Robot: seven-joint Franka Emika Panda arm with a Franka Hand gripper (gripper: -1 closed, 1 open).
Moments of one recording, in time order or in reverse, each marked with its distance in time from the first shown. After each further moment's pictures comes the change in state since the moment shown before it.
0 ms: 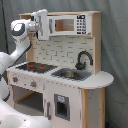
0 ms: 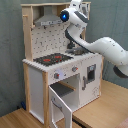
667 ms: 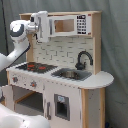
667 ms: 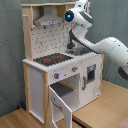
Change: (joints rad) arm 0.121 0.000 -0.011 -0.167 -0.057 0.011 0.000
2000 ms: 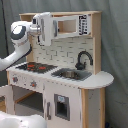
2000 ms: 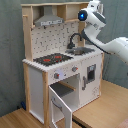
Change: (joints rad) arm 0.198 -0.031 -0.086 -0.342 -0.063 0.136 0.000
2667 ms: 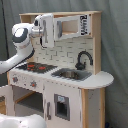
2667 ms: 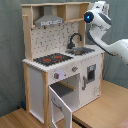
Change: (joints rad) arm 0.043 -0.054 -0.048 -0.152 -0.002 0.113 0.000
